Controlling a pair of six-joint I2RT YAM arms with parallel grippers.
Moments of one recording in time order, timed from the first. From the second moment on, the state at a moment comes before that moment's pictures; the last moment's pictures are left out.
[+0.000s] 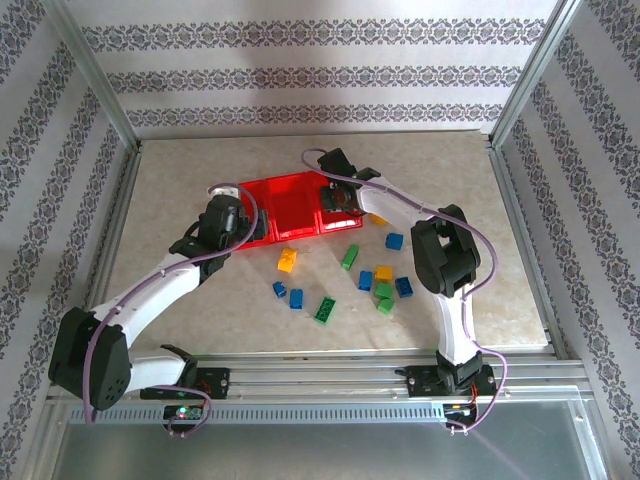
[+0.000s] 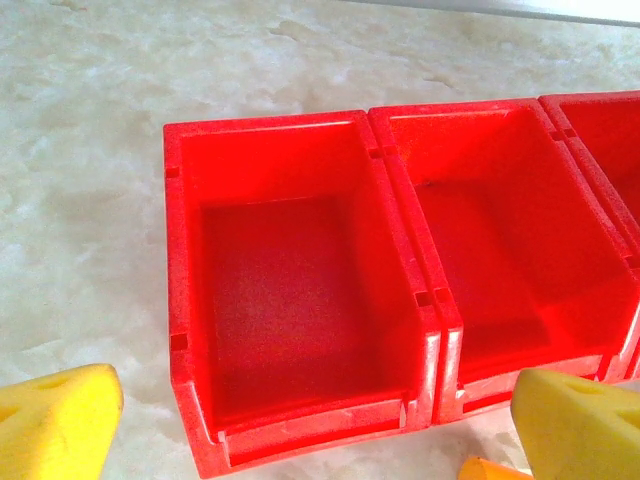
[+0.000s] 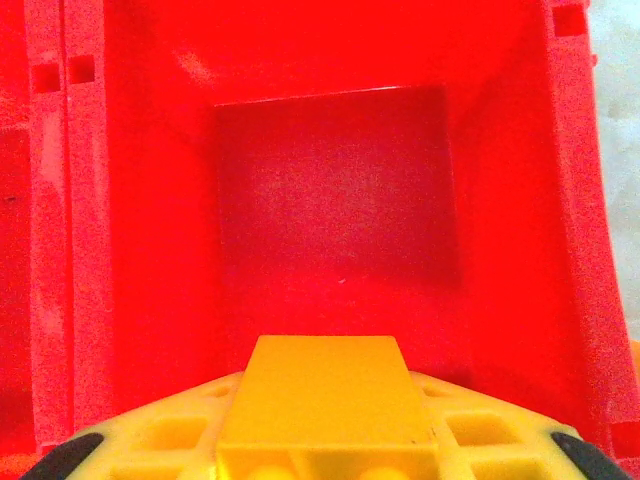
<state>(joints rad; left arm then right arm) -0.39 1.25 0.81 -0.20 -0.29 -0.36 0.54 2.09 1.67 -0.62 0.13 0.42</state>
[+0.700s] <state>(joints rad) -0.39 1.25 0.81 -0.20 -0.29 -0.37 0.54 2.05 1.64 -0.62 0.13 0.42</state>
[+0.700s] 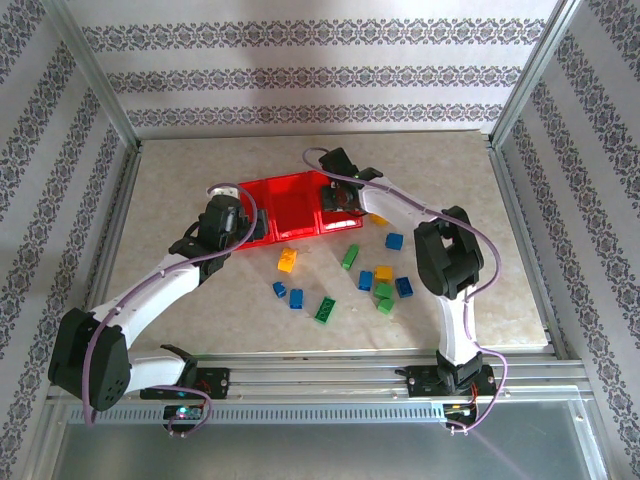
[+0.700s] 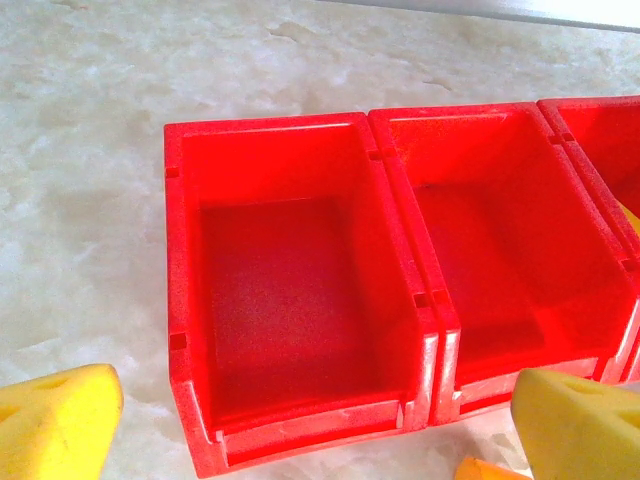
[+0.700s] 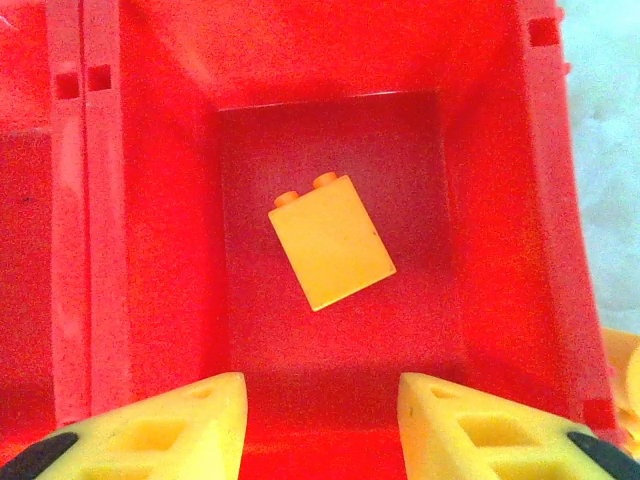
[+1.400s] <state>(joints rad) -0.41 1.25 0.81 -0.21 -0.23 -0.38 0.53 1.73 1.38 -0.60 0.16 0.48</state>
